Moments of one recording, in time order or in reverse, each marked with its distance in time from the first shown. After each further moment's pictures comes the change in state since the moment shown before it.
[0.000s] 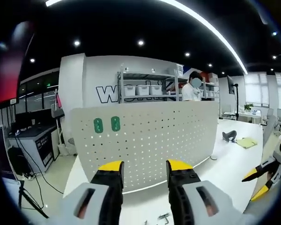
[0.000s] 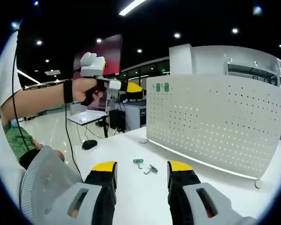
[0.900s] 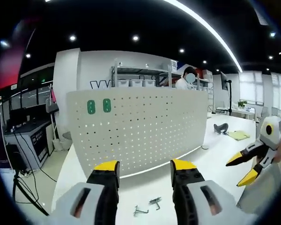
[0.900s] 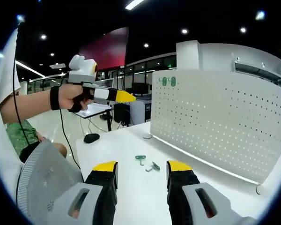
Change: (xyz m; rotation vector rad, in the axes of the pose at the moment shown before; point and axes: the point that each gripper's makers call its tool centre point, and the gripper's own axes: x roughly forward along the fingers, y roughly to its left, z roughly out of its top) left arm -0.027 -0.022 -0.057 0.017 0.061 -0.059; right arm 0.019 0.002 -0.012 -0.037 0.068 0.052
